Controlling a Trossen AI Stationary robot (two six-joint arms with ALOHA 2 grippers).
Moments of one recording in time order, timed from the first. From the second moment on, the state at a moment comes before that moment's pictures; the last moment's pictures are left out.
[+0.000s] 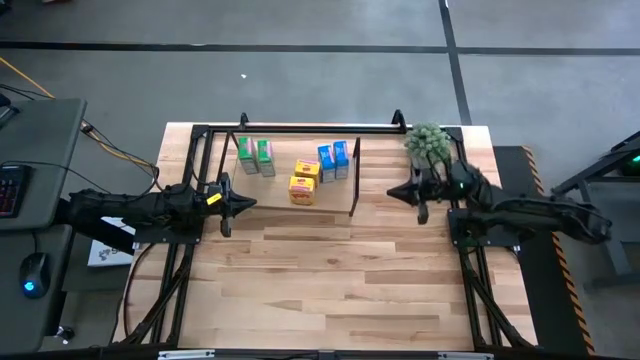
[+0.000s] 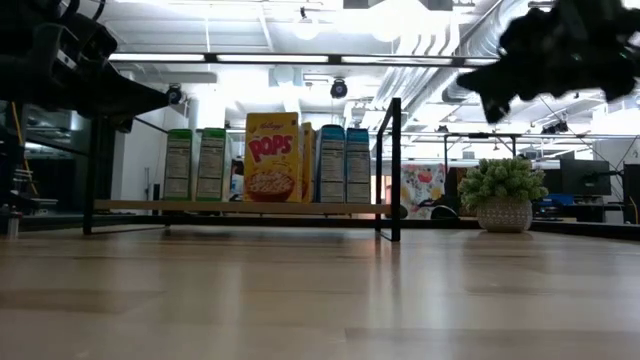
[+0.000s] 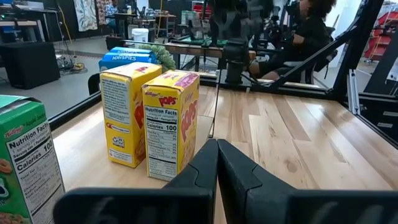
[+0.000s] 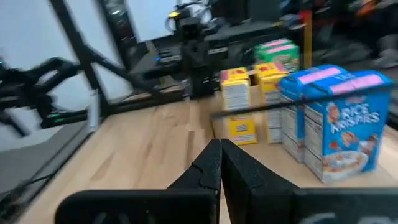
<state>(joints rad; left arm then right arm) -0.02 0.13 0.01 0.05 -0.18 -0.07 -0.42 0.62 0.23 0.29 -0.48 0.15</state>
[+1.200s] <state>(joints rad) -0.02 0.13 0.01 0.05 -0.17 -0.07 -0.10 0.54 0.01 0.34 -0.16 -0.01</state>
